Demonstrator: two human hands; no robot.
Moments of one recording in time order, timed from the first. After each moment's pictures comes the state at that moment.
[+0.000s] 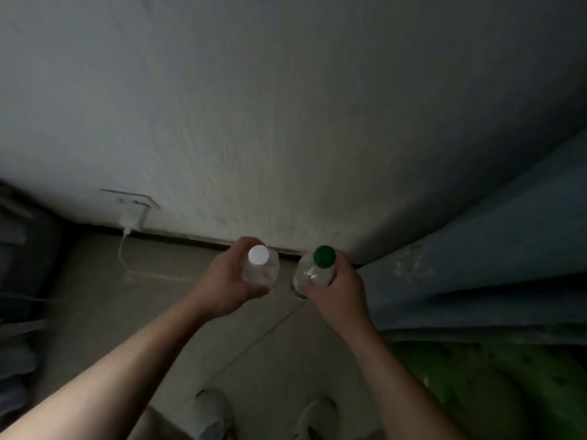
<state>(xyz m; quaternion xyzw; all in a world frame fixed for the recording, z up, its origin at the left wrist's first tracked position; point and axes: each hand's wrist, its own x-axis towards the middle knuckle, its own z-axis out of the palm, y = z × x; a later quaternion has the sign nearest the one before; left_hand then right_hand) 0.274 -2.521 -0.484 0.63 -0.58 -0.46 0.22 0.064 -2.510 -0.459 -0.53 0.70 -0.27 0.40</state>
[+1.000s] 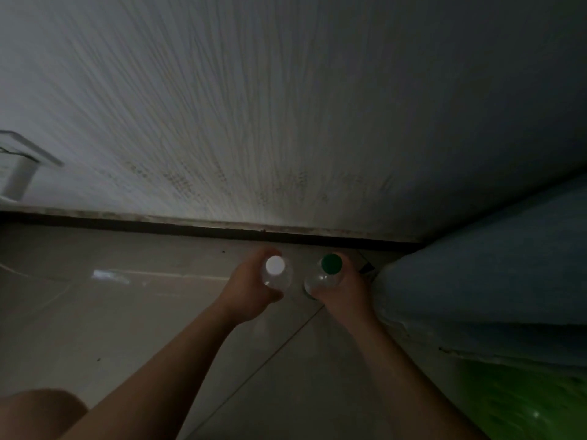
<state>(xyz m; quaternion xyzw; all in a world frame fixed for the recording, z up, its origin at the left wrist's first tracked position) 0.241 -2.560 -0.796 0.65 -0.59 -0.45 0.18 0.044 -2.550 -0.791 -0.48 0.72 -0.24 0.44</state>
